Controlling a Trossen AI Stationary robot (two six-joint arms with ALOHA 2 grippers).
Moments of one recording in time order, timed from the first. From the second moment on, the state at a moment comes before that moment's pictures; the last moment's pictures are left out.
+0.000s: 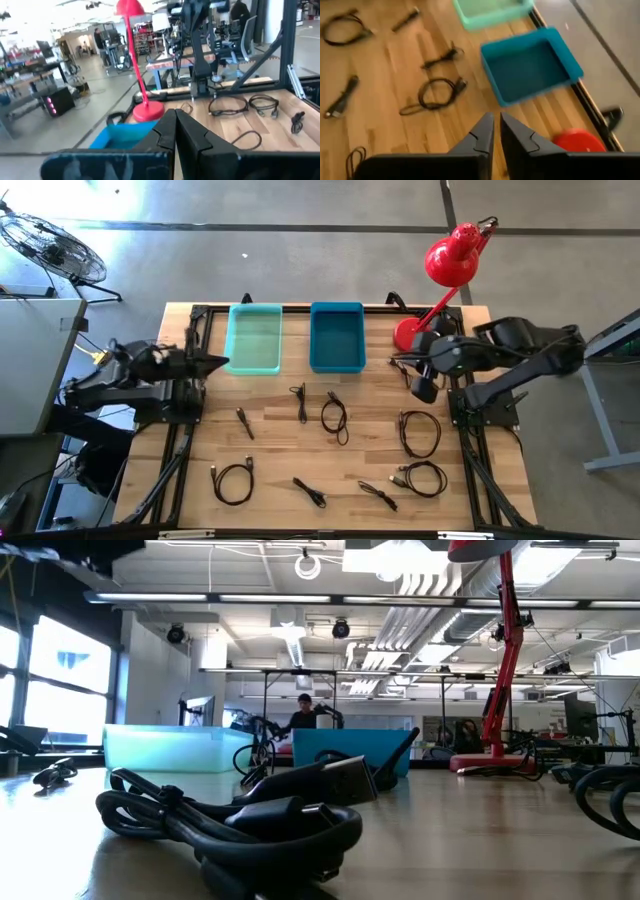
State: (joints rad) left arm 0.11 0.11 0.54 -0.36 -0.07 0.21; right arm 0.20 1.25 1.68 -1.39 0.41 0.44
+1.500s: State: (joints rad) left arm 0.11 1.18 1.50 -0.91 0.17 0.47; right arm 0.22 1.28 0.93 -1.25 -0.14 0.70
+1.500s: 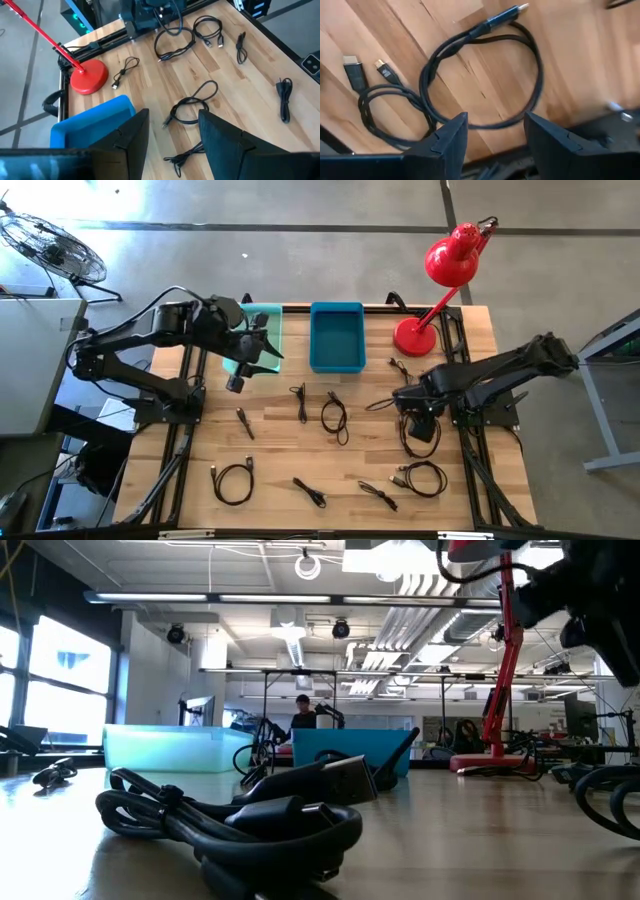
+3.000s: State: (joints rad) left arm 0.11 1.18 1.50 -0.92 0.18 0.42; right arm 0.22 1.28 0.64 -0.72 -0.16 0.85
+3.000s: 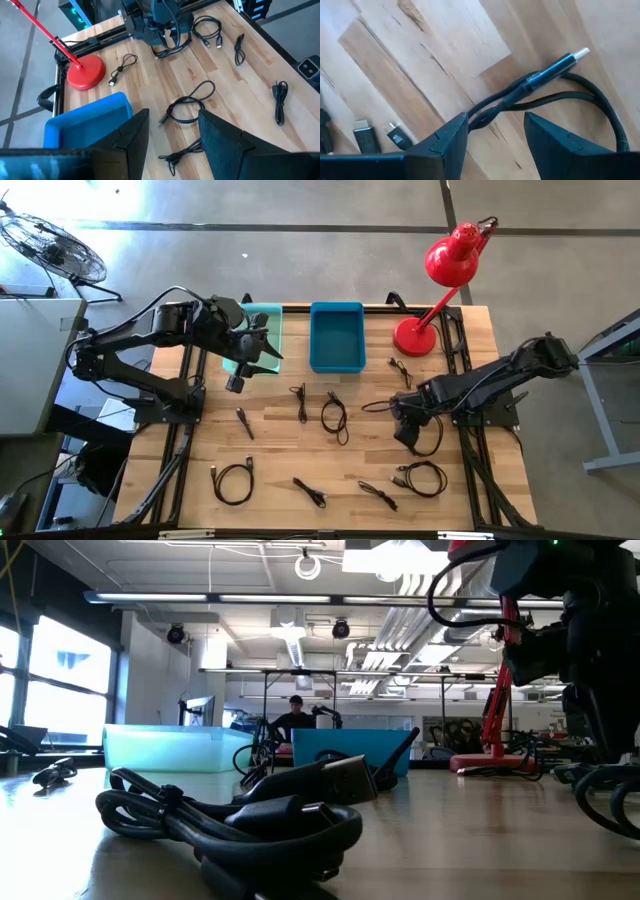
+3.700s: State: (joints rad) left arm 0.11 1.18 1.50 -0.95 0.17 0.39; right arm 0.22 1.51 0.65 -0.63 -0.15 0.85
